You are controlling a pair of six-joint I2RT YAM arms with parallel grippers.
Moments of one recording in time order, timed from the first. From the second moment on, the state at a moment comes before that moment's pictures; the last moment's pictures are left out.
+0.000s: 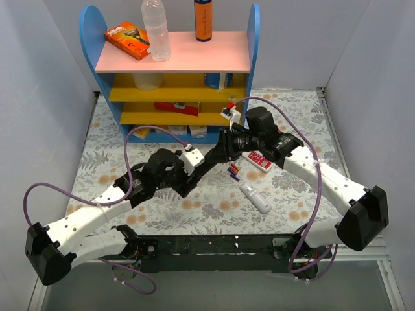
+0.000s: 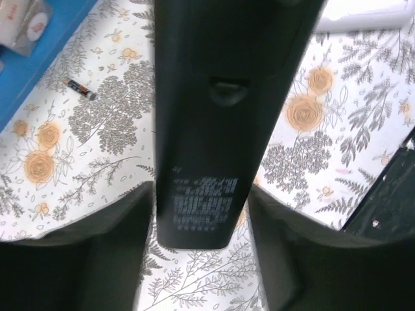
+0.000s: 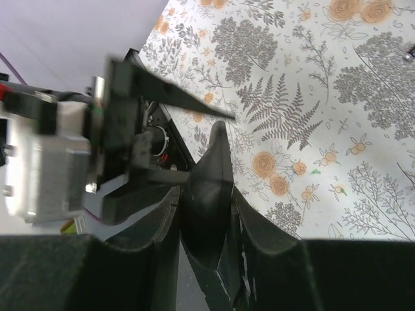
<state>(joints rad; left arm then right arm) -0.81 1.00 0.81 -0.44 0.08 0.15 0.69 1.38 1.22 -0.38 -0.67 0.48</state>
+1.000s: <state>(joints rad) -0.81 0.37 0.23 0.37 -0.36 -1.05 0.84 1.17 0.40 1.11 -0.18 1.14</state>
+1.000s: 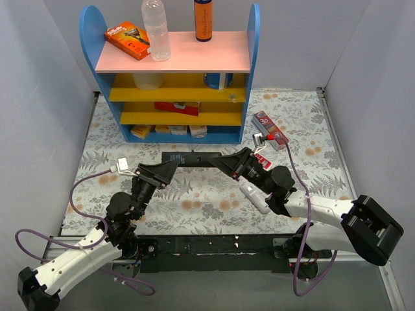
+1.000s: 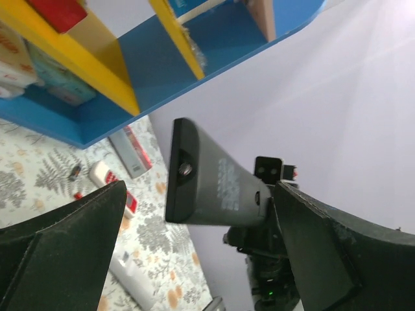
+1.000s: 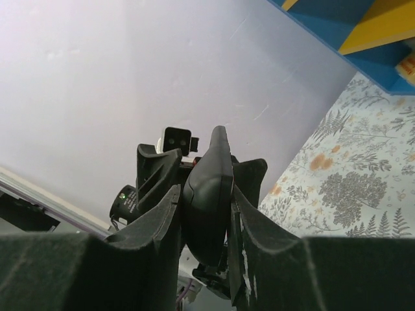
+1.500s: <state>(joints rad) -0.81 0.58 0.12 0.86 -0.37 -1.08 0.93 1.30 0.37 1.21 -0.09 1.22</state>
